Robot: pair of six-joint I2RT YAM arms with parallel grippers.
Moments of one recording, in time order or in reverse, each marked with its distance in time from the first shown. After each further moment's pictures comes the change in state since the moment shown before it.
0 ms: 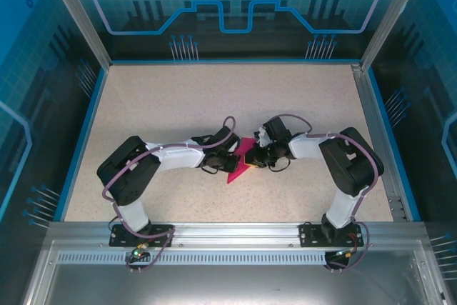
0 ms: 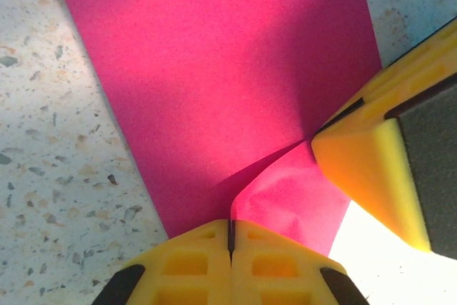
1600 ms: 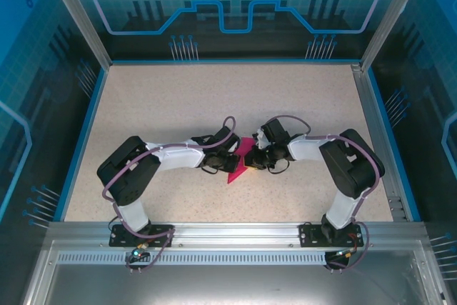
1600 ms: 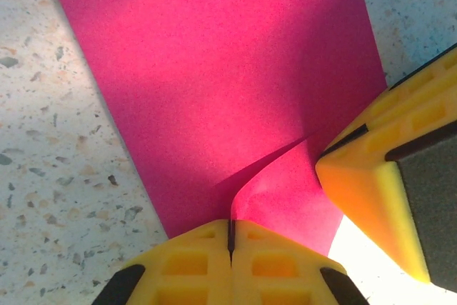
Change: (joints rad) left arm 0.000 0.001 0.001 0.000 -0.003 0.000; right arm 0.031 -0.016 -0.006 -0.022 0.032 -0.017
